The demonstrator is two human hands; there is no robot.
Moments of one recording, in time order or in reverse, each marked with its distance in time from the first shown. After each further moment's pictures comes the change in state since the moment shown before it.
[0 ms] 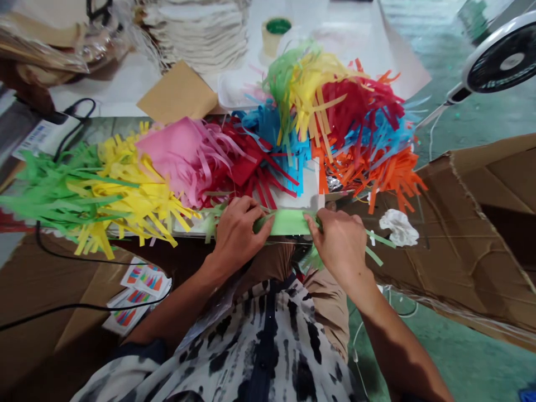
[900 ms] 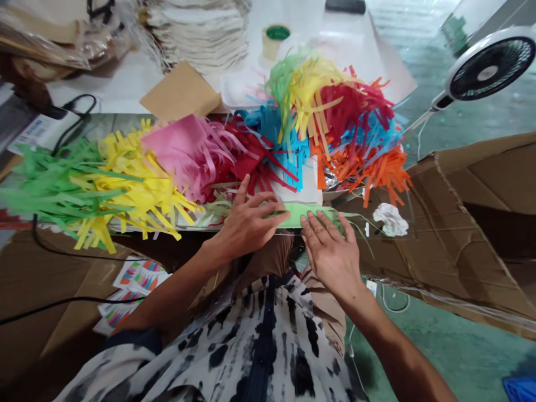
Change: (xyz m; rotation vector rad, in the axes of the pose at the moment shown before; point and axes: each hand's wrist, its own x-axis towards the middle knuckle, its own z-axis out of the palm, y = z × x) left_hand 0.007 -0.014 -0.004 0.012 -0.013 0.561; right_hand -0.054 -0.008 0.008 -0.079 0.194 -0.374
